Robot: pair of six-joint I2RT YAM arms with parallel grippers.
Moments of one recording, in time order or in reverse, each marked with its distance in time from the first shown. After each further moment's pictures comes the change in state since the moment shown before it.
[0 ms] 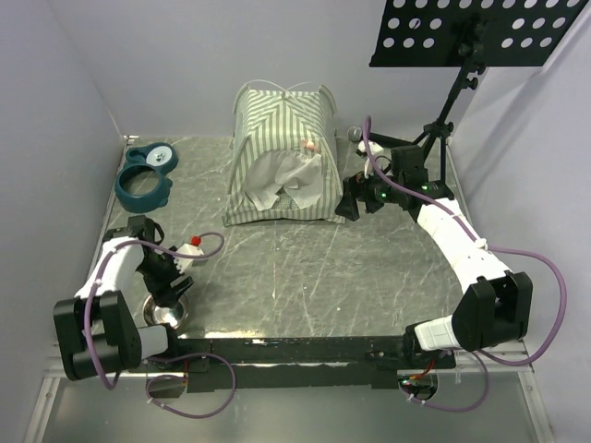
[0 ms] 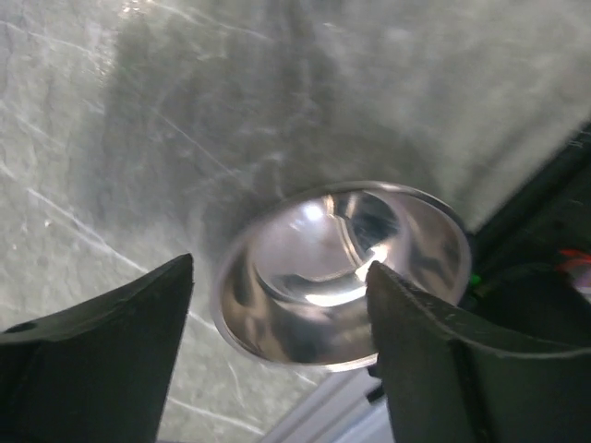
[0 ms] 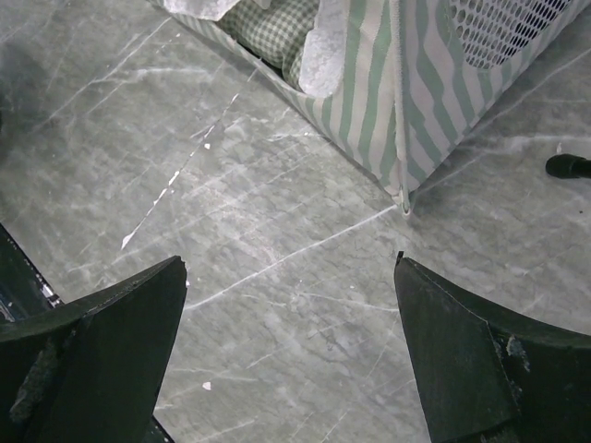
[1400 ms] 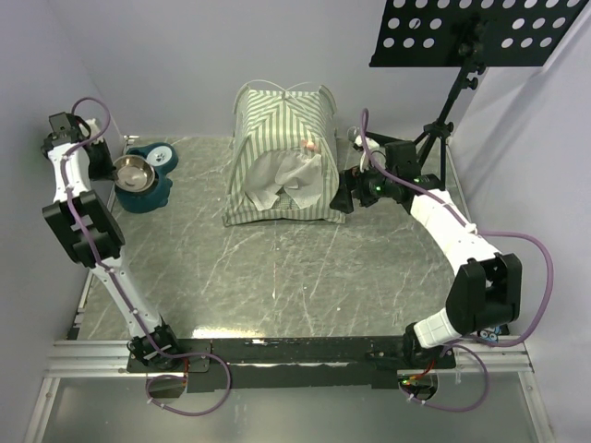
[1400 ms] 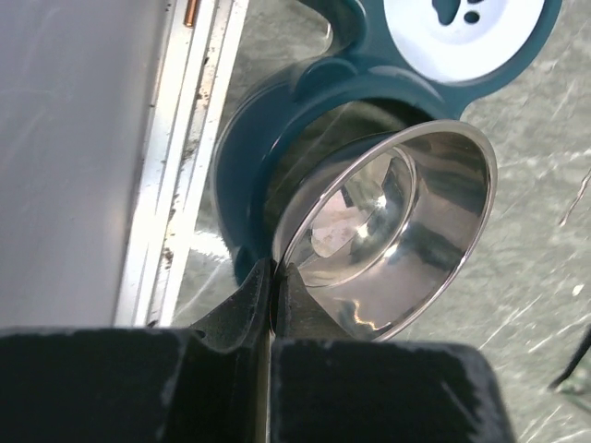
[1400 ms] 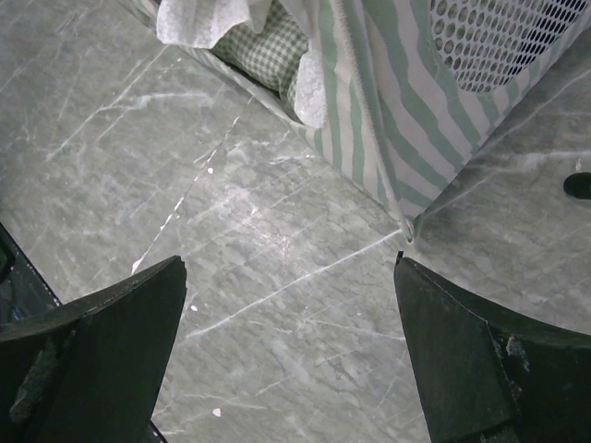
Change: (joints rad) left arm 0.283 0.966 1.336 0.237 -0.063 -1.124; right arm 0.000 0.093 0.034 0.062 -0.021 0.071
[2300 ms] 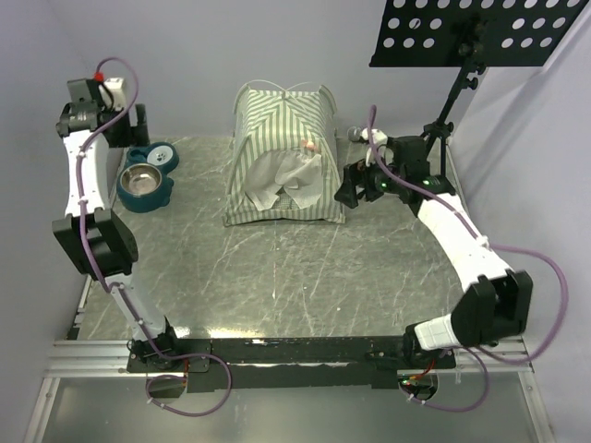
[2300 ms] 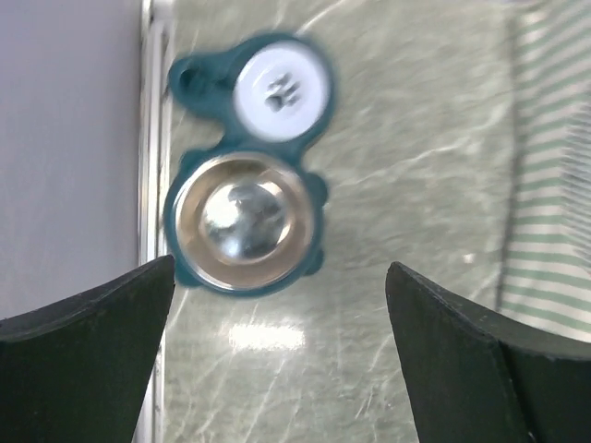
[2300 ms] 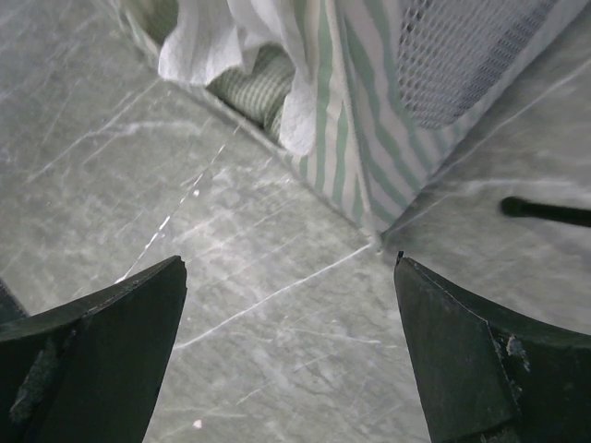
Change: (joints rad) left arm -0.184 -0.238 -0.004 0.014 -0.047 0.072; right arm 0.000 -0.066 0.031 -0.004 0.053 -0.027
